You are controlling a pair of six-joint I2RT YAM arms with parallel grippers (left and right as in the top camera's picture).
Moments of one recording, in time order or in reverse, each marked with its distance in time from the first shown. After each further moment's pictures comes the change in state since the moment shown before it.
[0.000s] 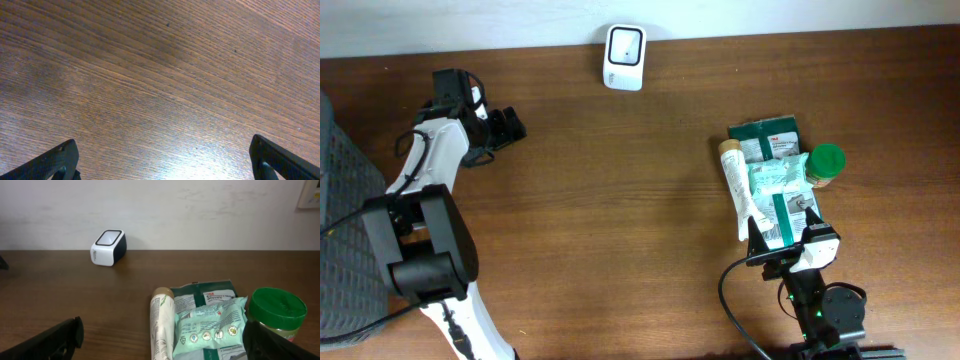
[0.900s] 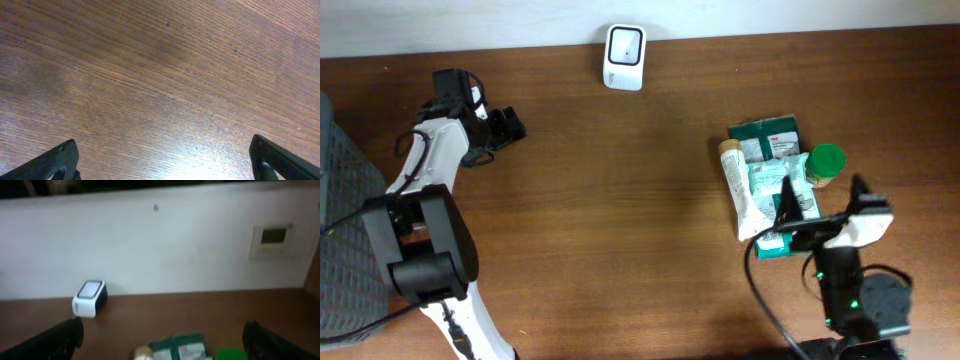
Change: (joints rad) left arm 0.000 0.000 0.000 0.000 0.000 0.000; right arm 0.000 0.281 0.341 0.066 0.137 0.000
